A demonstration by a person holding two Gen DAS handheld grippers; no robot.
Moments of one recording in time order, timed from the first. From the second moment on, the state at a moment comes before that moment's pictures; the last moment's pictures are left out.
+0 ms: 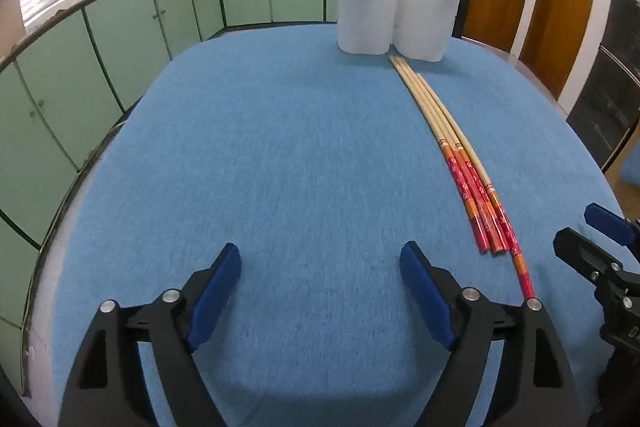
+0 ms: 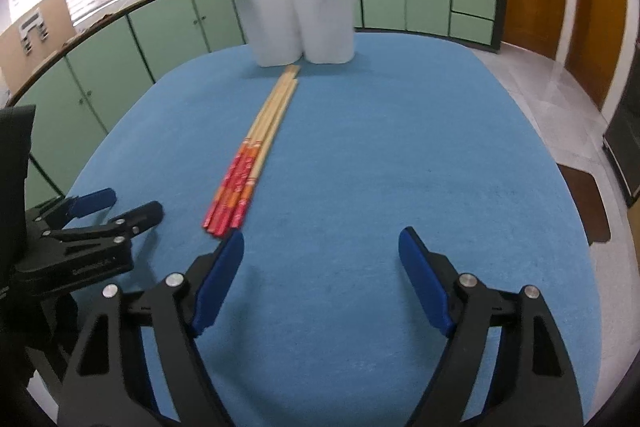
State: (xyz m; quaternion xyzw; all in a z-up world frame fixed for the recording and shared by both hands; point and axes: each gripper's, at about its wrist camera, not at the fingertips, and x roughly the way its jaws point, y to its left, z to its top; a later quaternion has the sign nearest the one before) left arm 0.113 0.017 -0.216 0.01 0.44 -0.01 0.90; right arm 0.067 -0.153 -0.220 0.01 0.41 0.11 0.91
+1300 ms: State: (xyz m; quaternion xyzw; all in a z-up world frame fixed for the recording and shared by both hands) left arm 0.107 0.002 -0.211 -0.01 0.43 -0.05 0.90; right arm 0.082 -0.186 -0.224 0.04 0.43 0.08 0.90
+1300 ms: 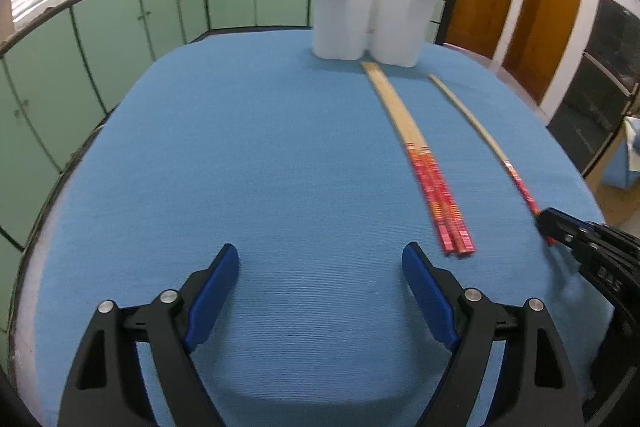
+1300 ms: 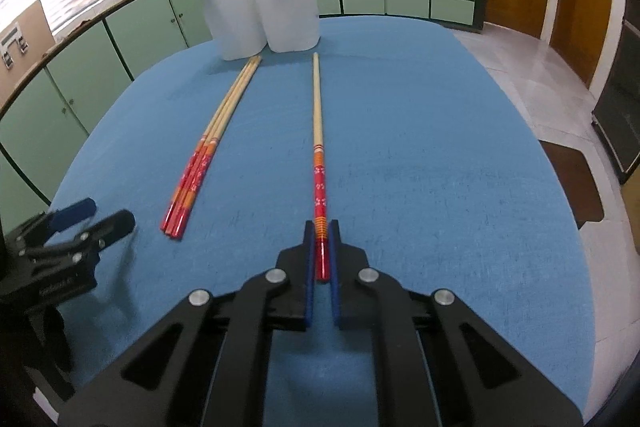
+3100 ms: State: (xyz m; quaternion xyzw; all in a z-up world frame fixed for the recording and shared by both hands) left arm 0.107 -0.026 -0.213 0.01 0.44 -0.08 0.90; right arm 0.081 -0.183 -0.225 -0.01 0.43 0.12 0.89
